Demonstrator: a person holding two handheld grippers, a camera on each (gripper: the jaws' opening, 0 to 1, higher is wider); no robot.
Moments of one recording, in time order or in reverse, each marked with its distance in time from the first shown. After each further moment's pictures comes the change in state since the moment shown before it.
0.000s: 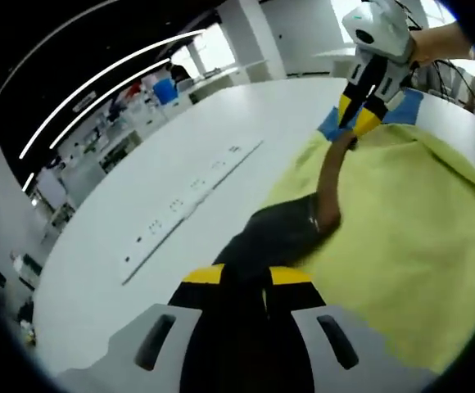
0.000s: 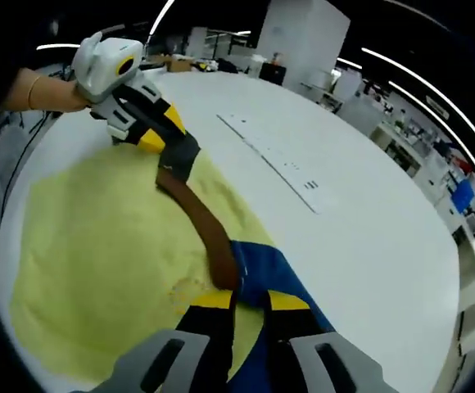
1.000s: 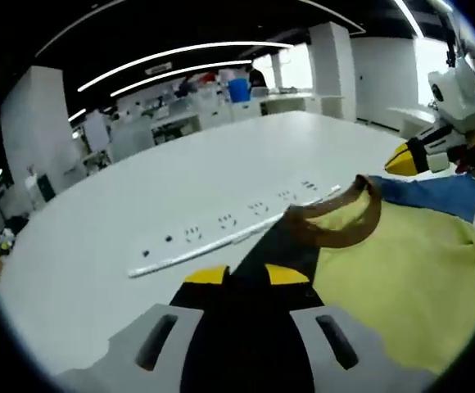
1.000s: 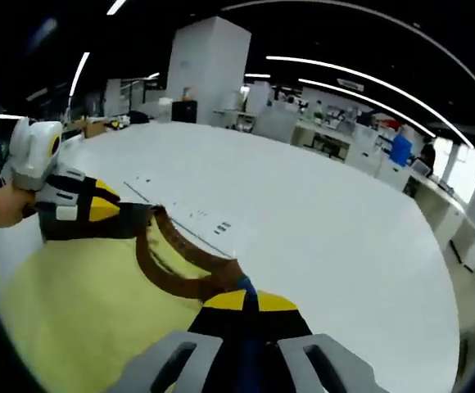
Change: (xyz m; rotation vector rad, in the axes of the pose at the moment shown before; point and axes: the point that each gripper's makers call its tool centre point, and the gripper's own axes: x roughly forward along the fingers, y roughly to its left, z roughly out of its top) left arm 0.022 0.054 0.017 -0.414 -0.101 0.214; right arm 0.005 -0.070 0.035 0.394 -0.178 -0.284
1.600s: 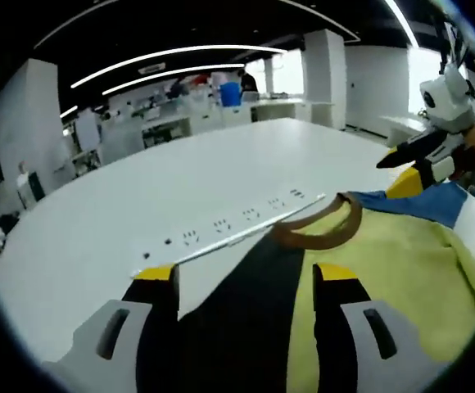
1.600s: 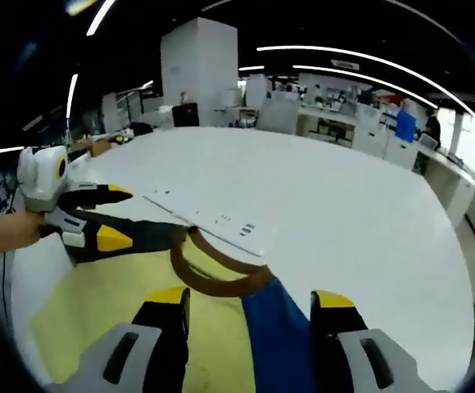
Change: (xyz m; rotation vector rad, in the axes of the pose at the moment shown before) left arm -0.029 -0.010 0.010 0.029 -0.023 -0.109; right arm -0.032 0.031 0.013 0.096 0.030 0.114
